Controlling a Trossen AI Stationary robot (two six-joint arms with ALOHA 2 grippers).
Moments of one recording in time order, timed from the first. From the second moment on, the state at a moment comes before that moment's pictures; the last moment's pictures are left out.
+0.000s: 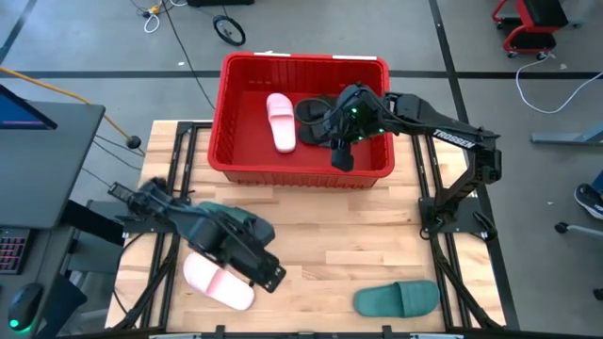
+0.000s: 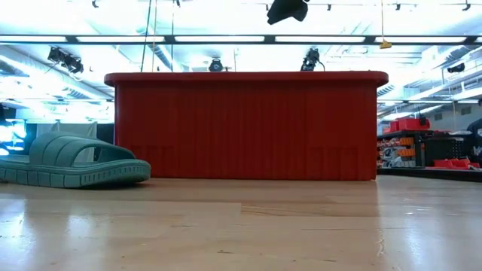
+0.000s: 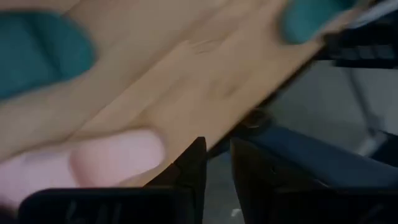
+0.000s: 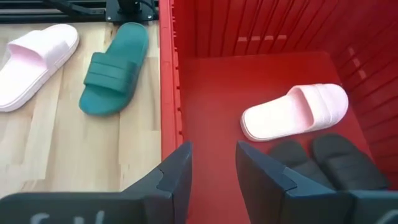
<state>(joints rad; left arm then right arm) -0.54 1.92 2.28 -1.55 -0.09 -1.45 -0.28 1.61 1.87 -1.02 -0.05 -0.14</state>
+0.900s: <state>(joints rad) -0.66 2.30 2.28 -1.57 0.16 -1.74 -0.27 1.61 1.87 -1.08 -0.05 -0.13</state>
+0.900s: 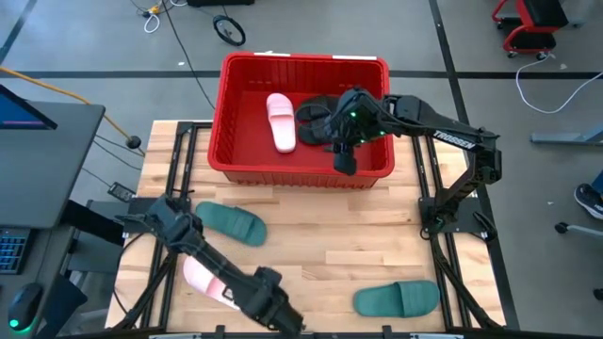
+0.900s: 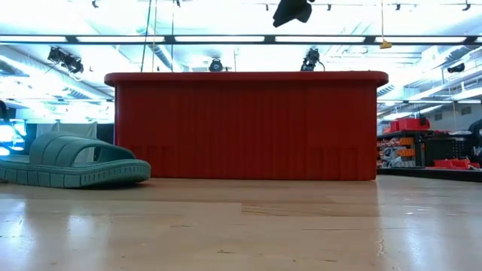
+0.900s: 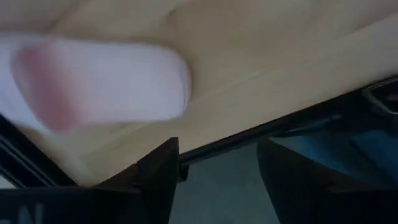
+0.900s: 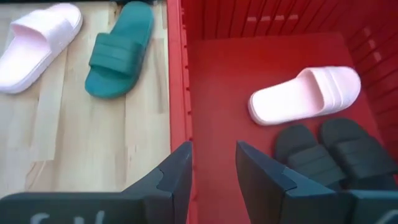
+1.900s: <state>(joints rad) -0.73 2.54 2.28 -1.57 0.05 -1.88 0.00 1.61 1.87 -1.12 -0.05 0.02</state>
